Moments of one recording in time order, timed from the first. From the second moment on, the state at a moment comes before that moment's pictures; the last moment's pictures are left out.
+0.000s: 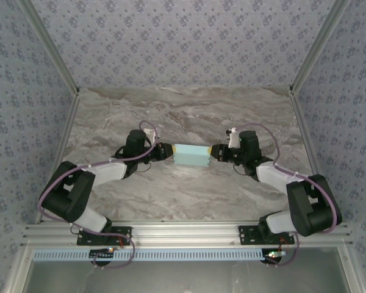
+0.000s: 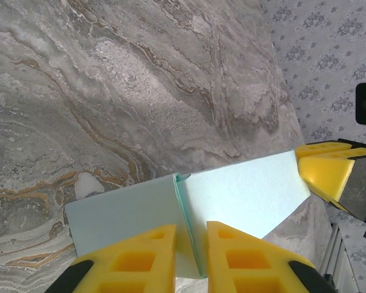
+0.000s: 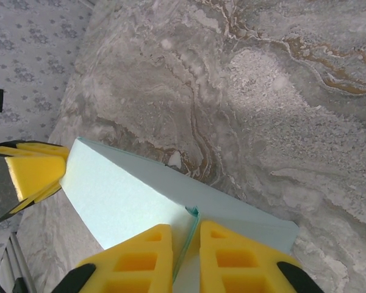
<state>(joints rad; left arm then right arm) -0.50 1.52 0.63 0.36 0.50 -0.70 0.30 1.39 0.53 0.25 -0.56 0.54</state>
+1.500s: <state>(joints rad) -0.47 1.65 0.95 0.07 0.42 -0.72 0.30 1.58 0.90 0.02 -0.52 0.53</state>
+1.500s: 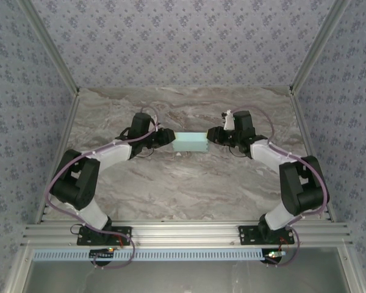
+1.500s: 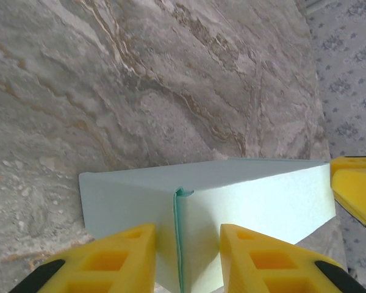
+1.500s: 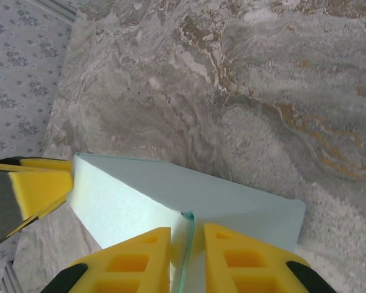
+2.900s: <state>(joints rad) -0.52 1.69 0.74 0.18 0.36 -0.72 0.43 1.62 0.76 0.03 -0.35 0.39</state>
